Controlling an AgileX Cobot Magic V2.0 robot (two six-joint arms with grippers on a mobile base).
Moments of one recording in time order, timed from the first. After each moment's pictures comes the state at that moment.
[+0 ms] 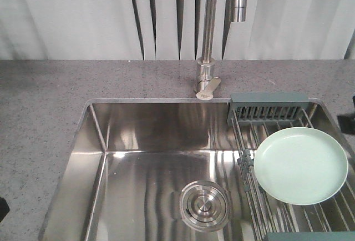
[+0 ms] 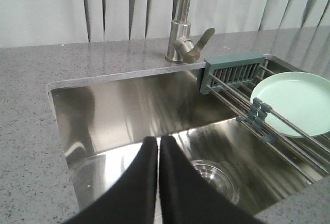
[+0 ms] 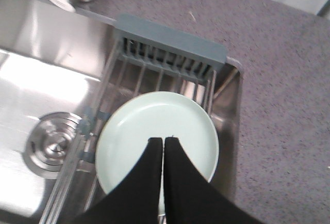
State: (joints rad) left arm -0.04 0.18 -0.26 -0.94 0.56 0.74; right arm 0.16 0.92 -1.02 -0.07 0.88 -0.12
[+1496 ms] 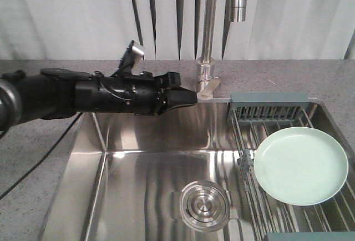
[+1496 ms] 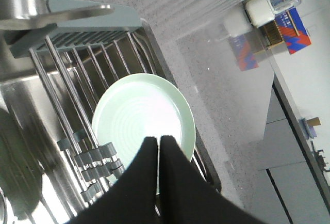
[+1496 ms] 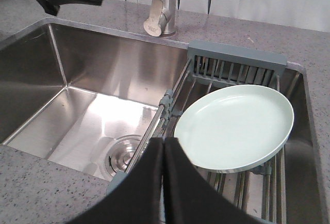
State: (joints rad) left arm -0.40 1.87 -1.28 -1.65 0.79 0.91; right arm 0.16 -0.02 -0.44 0.19 0.87 -0.18
